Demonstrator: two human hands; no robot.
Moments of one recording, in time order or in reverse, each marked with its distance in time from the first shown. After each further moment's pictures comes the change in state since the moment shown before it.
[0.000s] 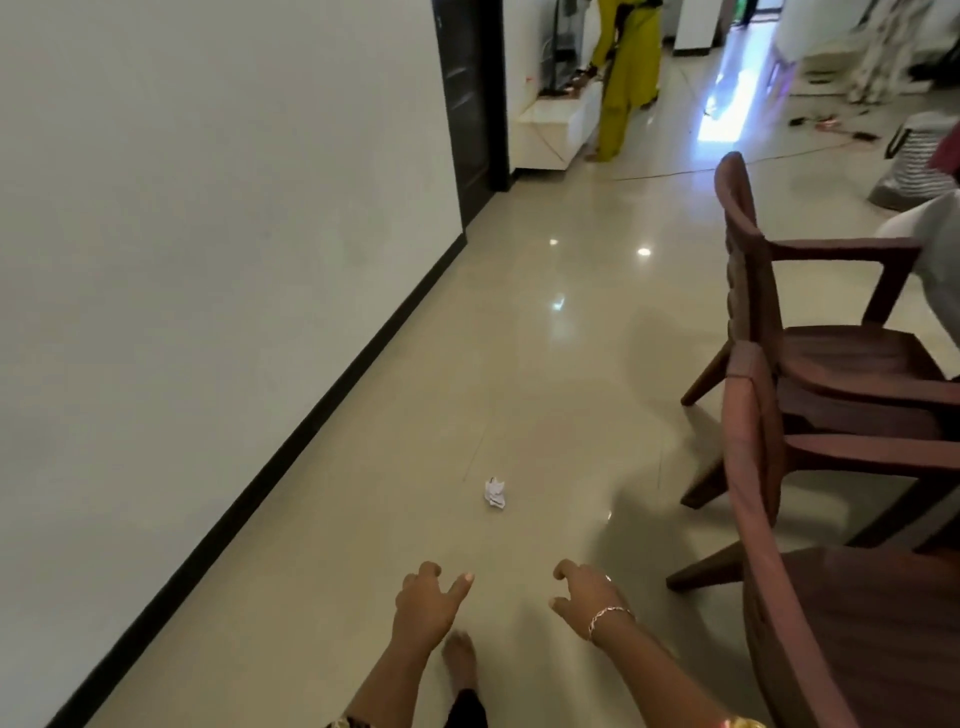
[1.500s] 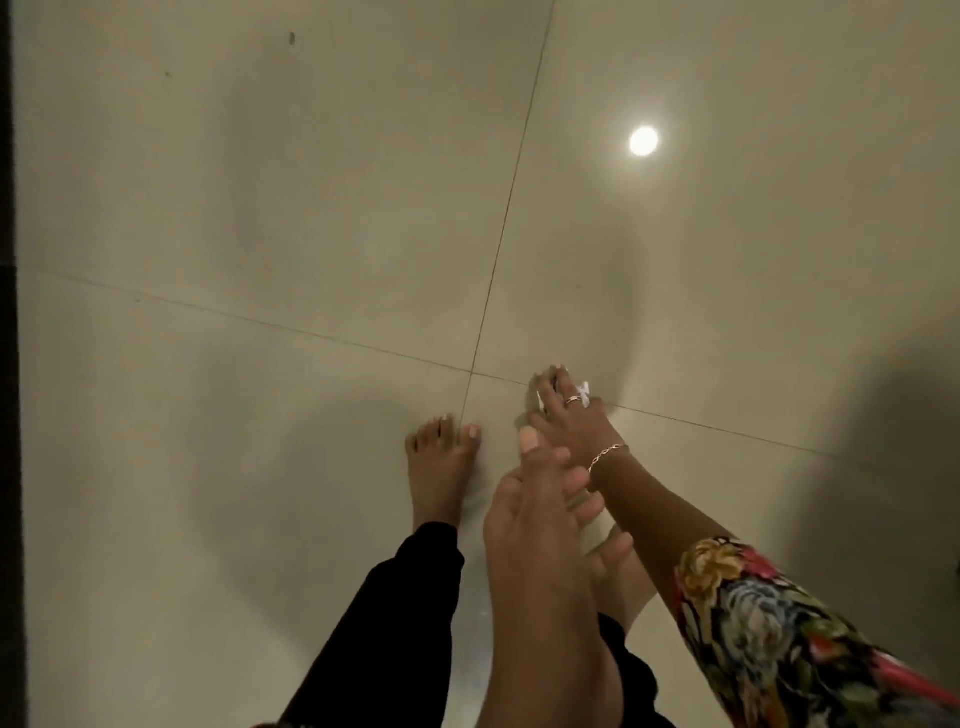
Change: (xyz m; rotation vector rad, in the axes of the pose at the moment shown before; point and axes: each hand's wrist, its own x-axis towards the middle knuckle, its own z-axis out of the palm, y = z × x) left_hand 0.661 0.090 0.154 -0.878 -0.127 -0.820; right_hand 0.782 0.035 0.235 -0.669 -0.279 -0.276
